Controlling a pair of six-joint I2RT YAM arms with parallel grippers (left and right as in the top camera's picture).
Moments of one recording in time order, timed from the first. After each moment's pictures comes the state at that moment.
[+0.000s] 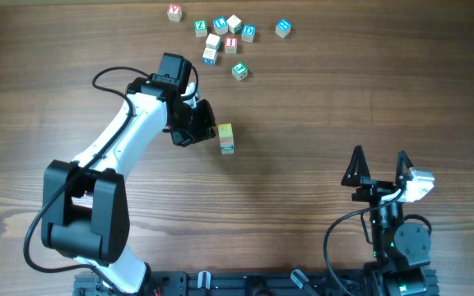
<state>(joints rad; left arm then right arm) -0.26 1.81 1.27 -0.85 0.41 -0.58 0.18 0.02 0.01 0.02 0.21 0.28</state>
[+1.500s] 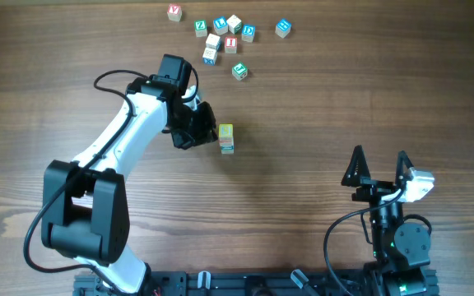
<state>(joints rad) -0.26 1.81 1.27 -0.88 0.45 -0.58 0.18 0.02 0.01 0.02 0.21 0.28</state>
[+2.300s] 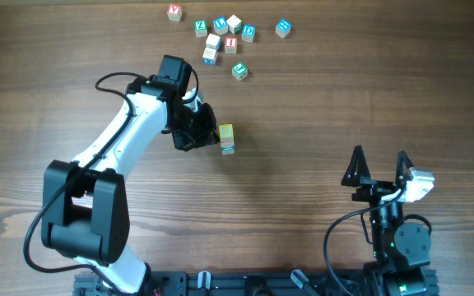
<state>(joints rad) -0.26 1.81 1.27 -0.90 0.49 -0.58 0.18 0.02 0.01 0.02 0.21 0.28</state>
